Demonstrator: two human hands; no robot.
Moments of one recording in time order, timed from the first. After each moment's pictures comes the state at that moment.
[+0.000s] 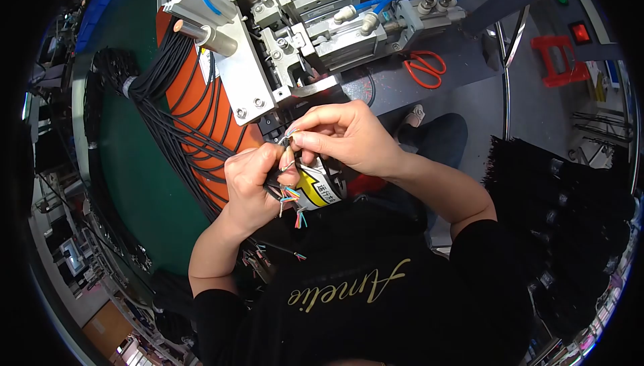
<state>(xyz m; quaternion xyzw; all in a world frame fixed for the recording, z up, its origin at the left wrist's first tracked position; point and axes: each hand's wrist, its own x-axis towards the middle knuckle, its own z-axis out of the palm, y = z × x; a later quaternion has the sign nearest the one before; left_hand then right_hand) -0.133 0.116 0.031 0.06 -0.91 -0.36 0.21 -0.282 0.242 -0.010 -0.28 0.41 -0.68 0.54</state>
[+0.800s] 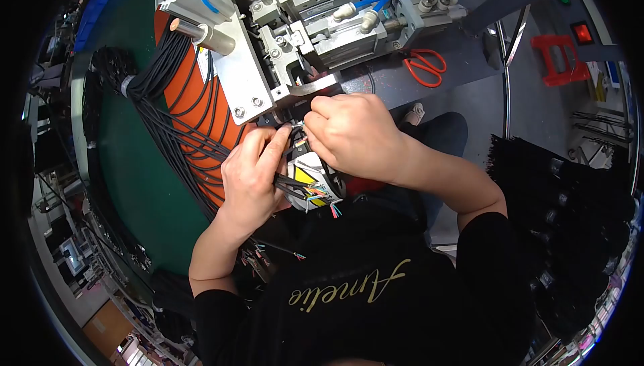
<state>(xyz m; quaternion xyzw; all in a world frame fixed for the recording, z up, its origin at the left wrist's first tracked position) -0.127 0.113 0.027 0.05 -0.97 -0.17 0.15 -0.292 0.237 0.002 -0.65 0.68 -0.35 0.03</state>
